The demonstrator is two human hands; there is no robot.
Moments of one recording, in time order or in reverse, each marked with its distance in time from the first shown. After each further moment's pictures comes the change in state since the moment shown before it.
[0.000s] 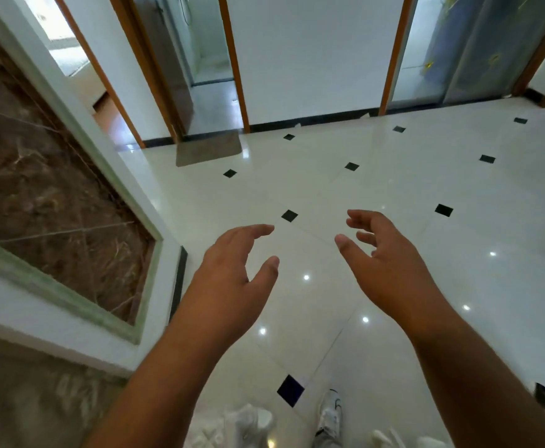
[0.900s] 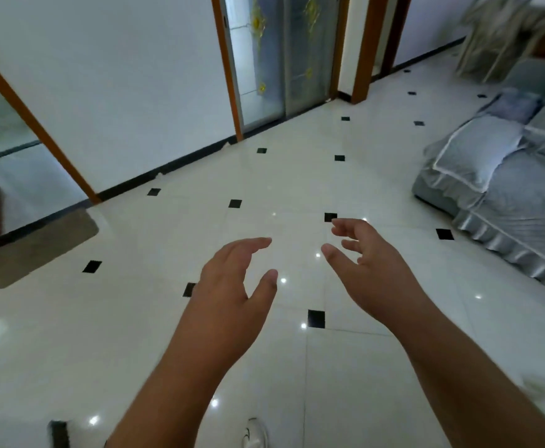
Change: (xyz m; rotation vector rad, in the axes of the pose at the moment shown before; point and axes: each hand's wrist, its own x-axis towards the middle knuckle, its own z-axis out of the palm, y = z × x) left_hand 0.383 0.071 0.129 -0.115 -0.347 0.396; right_hand 0.284 0.062 -0.097 -0.059 0.410 0.271
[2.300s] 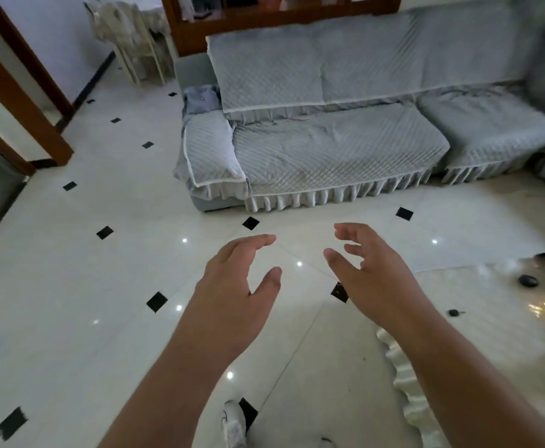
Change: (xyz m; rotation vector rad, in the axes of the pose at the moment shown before) left_hand 0.357 0.210 0.297 -0.149 -0.820 0.689; right_hand 0.146 0.171 -0.226 -0.035 0.858 0.675
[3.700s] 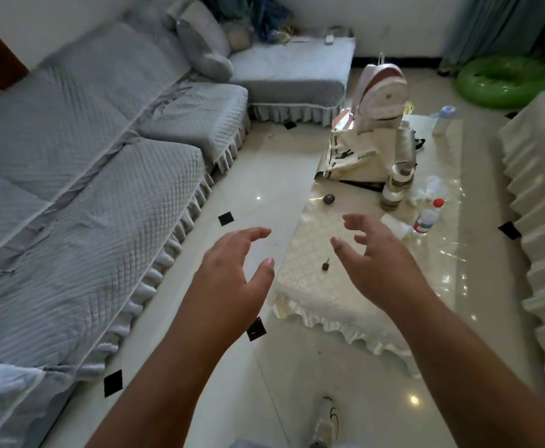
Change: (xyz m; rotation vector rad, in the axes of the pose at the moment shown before) left_hand 0.264 0.165 0.237 0.066 -0.735 0.791; right_hand 0.059 0.160 -0.152 0.053 0.906 0.676
